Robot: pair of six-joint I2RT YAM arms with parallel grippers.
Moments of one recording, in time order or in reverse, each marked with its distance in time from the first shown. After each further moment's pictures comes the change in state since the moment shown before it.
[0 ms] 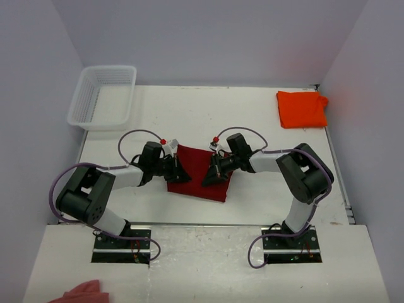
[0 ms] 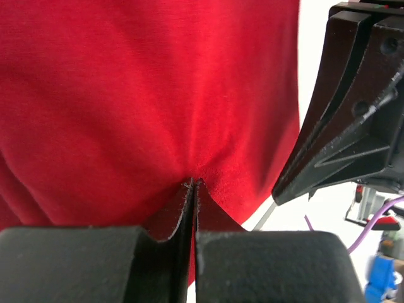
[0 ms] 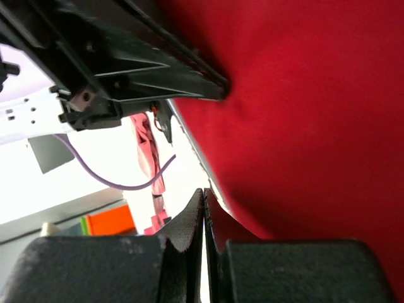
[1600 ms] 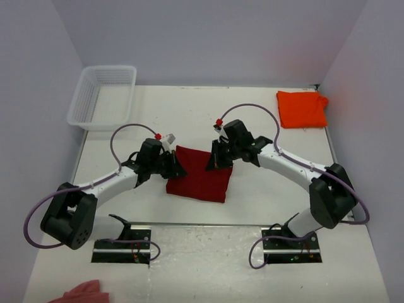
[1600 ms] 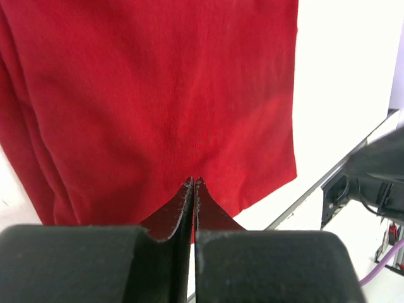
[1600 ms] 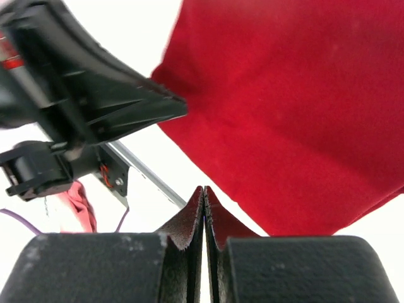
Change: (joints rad) left arm -0.048 -0.213 0.057 -0.256 -0.230 -0.004; right arm 0.094 -0.299 0.214 -0.488 0.559 -0.101
